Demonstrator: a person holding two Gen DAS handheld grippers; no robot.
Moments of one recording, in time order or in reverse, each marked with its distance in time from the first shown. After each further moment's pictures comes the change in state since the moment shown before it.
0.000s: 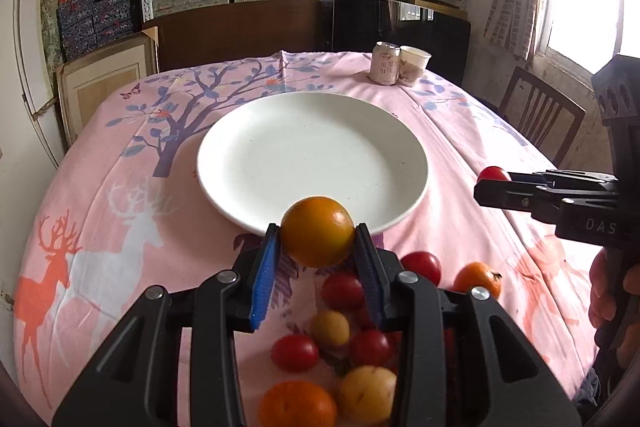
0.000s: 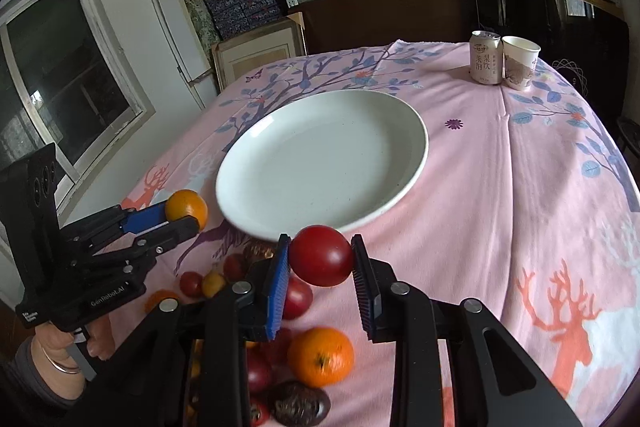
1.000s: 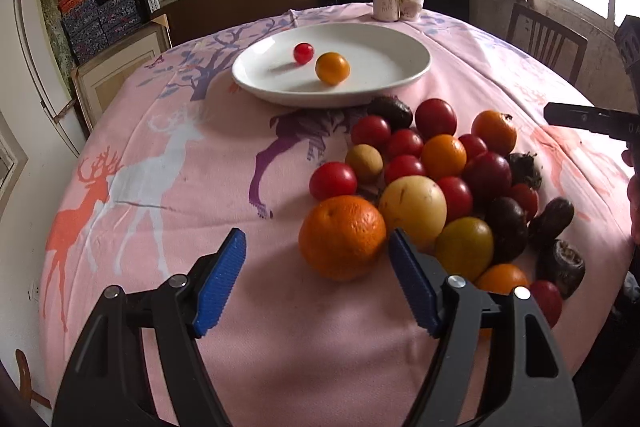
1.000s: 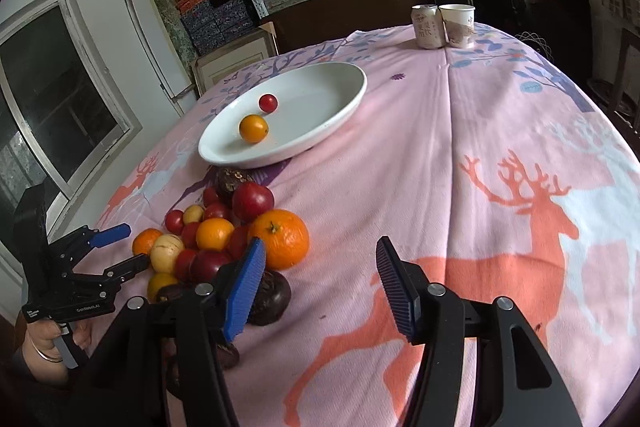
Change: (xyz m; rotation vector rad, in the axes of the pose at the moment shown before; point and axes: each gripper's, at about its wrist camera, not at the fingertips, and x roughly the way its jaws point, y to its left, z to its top) left arm -0.047 0.007 -0.111 0.124 0.092 0.110; right arm -0.050 -0.031 -0.101 0.098 -0.061 -0.046
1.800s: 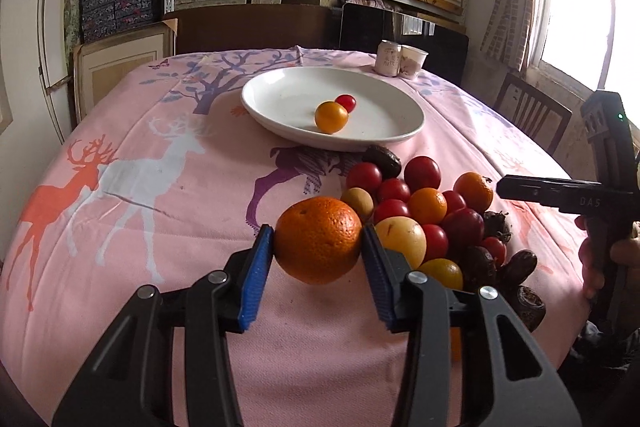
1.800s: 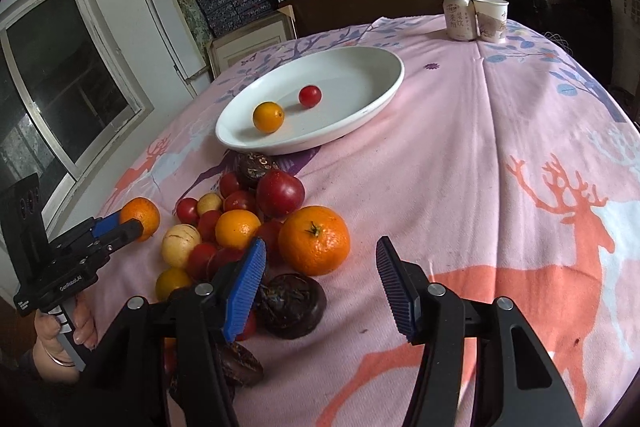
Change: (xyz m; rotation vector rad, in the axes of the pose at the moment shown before) left arm -0.018 0.022 -0.003 -0.174 -0.160 -0.121; right arm 0.031 0.029 0.009 -0.048 0.070 0.050
